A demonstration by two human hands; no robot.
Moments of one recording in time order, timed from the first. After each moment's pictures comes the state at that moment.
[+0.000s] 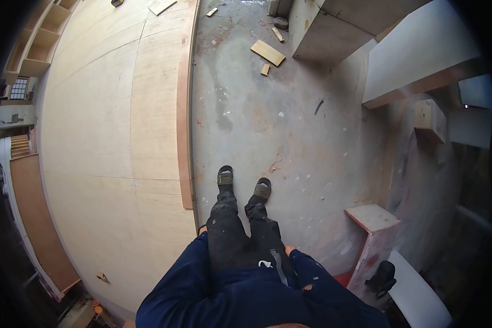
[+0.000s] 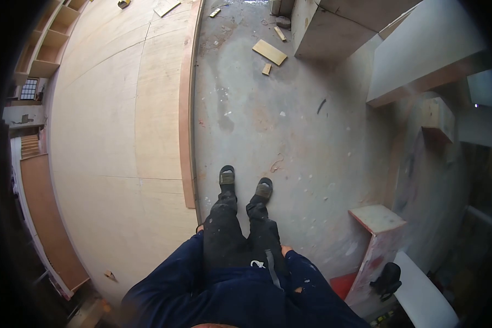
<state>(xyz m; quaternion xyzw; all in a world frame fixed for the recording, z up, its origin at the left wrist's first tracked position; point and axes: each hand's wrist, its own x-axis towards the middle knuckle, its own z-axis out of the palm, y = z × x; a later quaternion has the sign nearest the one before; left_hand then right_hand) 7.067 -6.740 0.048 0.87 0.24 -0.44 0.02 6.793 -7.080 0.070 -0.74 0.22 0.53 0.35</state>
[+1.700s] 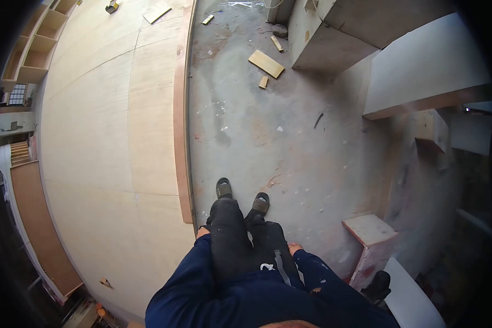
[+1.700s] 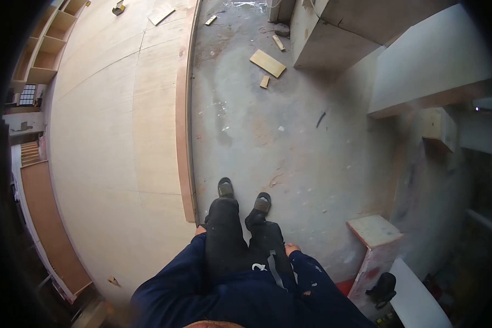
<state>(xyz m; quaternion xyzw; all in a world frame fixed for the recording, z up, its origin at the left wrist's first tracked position) 7.145 -6.801 0.046 0.87 0.21 -0.45 0.05 6.855 -7.155 0.059 -0.69 0.37 0.50 0.37</state>
